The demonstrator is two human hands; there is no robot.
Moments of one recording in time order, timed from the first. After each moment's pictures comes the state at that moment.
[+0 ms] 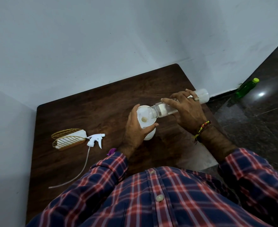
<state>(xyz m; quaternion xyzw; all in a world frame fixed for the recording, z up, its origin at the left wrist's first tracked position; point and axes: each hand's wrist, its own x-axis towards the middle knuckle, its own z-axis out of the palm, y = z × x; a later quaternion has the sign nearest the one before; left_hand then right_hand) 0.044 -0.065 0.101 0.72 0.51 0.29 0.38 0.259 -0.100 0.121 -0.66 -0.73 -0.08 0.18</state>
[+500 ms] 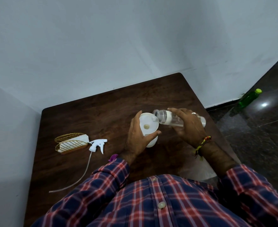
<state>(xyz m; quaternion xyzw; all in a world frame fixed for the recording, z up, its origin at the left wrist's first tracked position) 0.040 -0.065 0.096 0.72 0.52 0.29 0.36 0.254 -0.111 0.104 -0.69 -0.67 0.08 0.28</state>
